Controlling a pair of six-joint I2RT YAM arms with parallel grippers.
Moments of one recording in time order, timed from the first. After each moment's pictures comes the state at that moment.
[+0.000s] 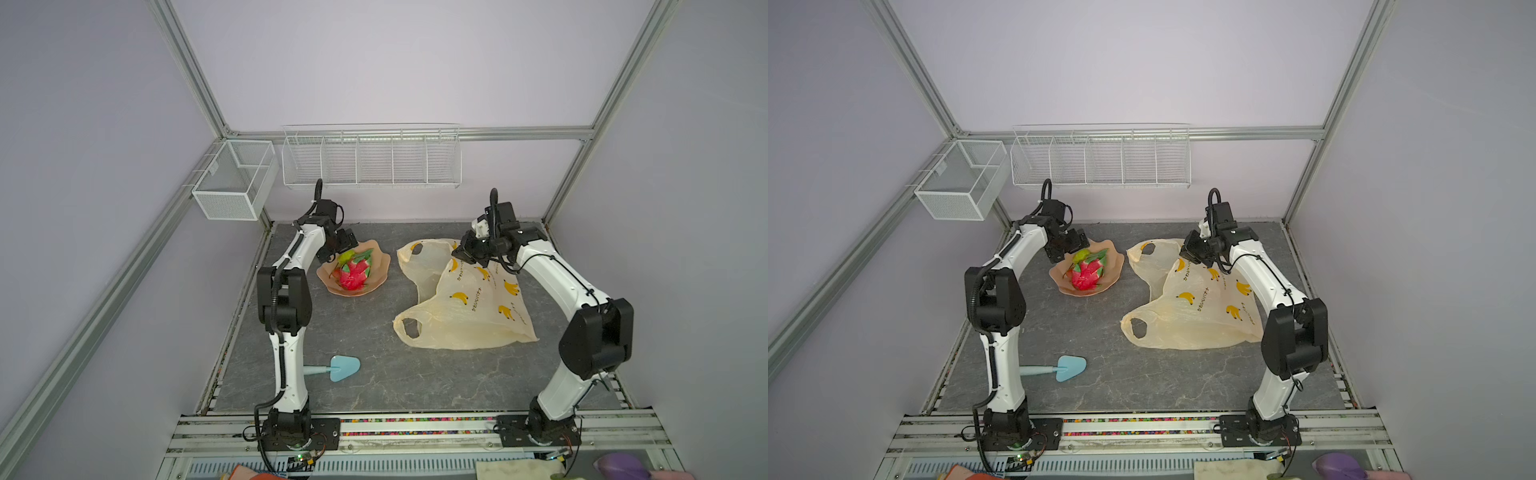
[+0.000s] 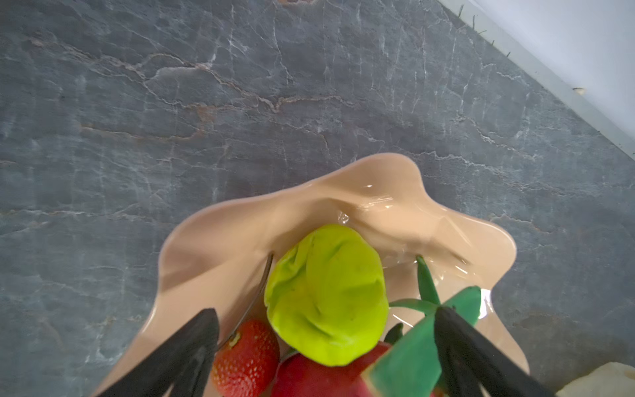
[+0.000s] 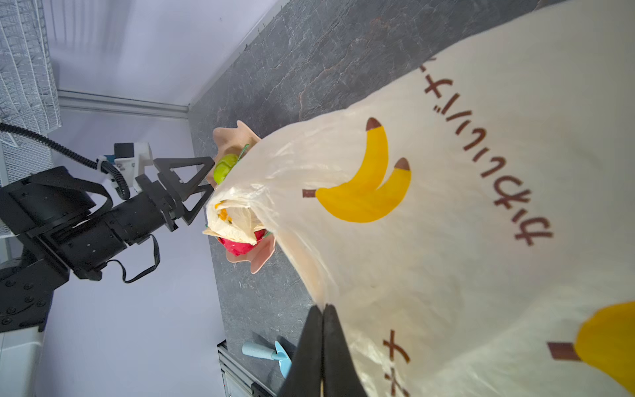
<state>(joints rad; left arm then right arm) -0.17 2.23 1.98 -0.86 0.09 -0.52 0.28 1.75 1.58 -0.74 -0.45 0.74</state>
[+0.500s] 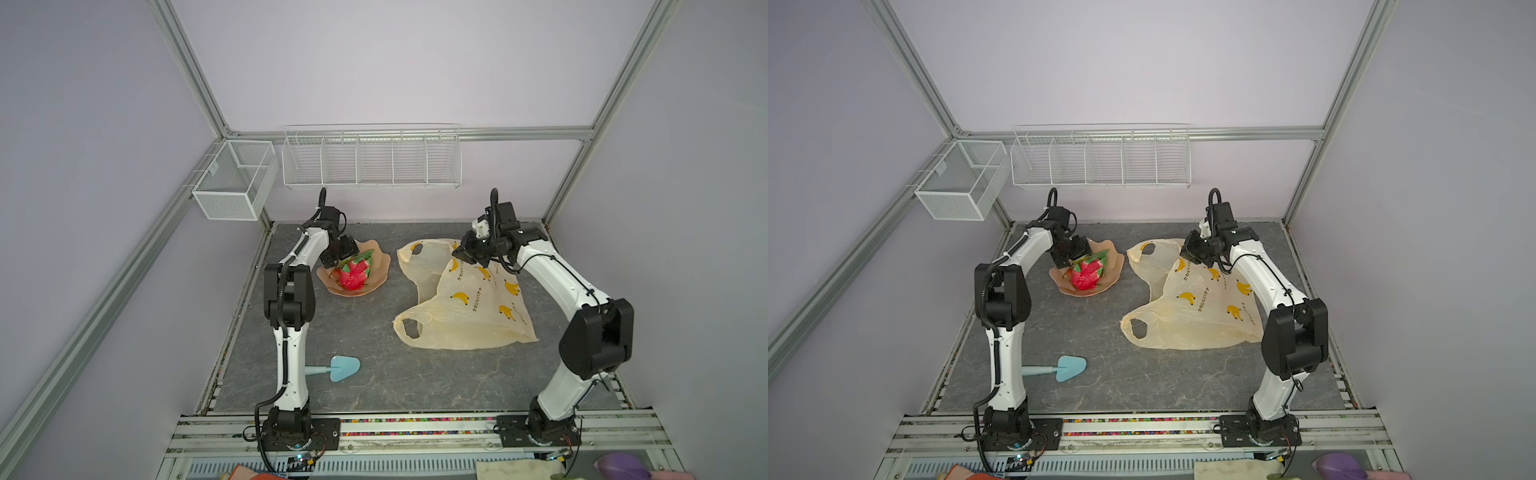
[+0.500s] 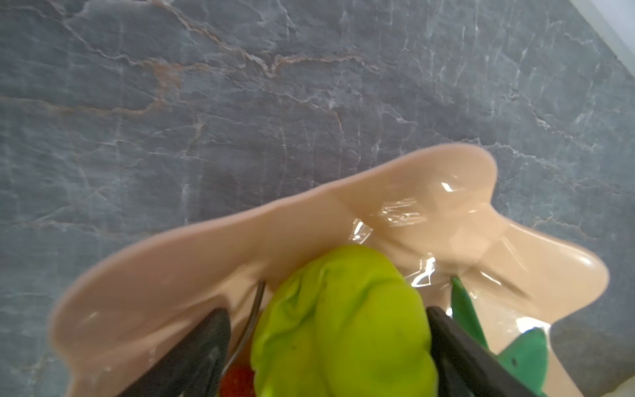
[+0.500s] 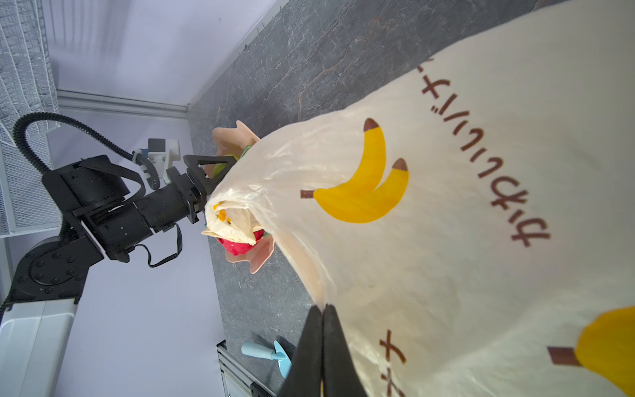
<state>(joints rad) -0.17 2.30 1.99 -0.86 0.13 -0.53 0.28 1.75 1.58 -0.74 -0.45 0.74</state>
